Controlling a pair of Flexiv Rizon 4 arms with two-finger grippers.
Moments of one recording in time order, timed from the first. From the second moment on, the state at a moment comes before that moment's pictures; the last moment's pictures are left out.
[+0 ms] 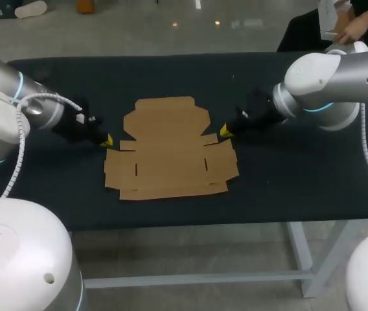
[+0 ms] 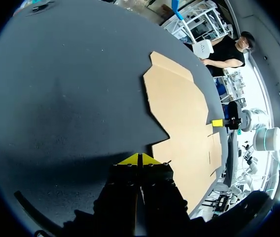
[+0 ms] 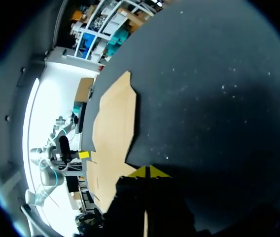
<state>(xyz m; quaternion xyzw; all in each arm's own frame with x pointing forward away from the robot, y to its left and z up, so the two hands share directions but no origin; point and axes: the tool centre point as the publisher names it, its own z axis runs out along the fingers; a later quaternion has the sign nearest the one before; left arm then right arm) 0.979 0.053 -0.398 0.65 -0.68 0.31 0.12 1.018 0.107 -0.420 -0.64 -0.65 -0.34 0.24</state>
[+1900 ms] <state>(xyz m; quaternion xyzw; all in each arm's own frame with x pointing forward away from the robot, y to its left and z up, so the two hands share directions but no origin) 0.985 0.051 -0.410 0.62 -0.71 0.27 0.20 1.015 0.125 -0.427 -0.62 -0.66 -0.34 0.25</state>
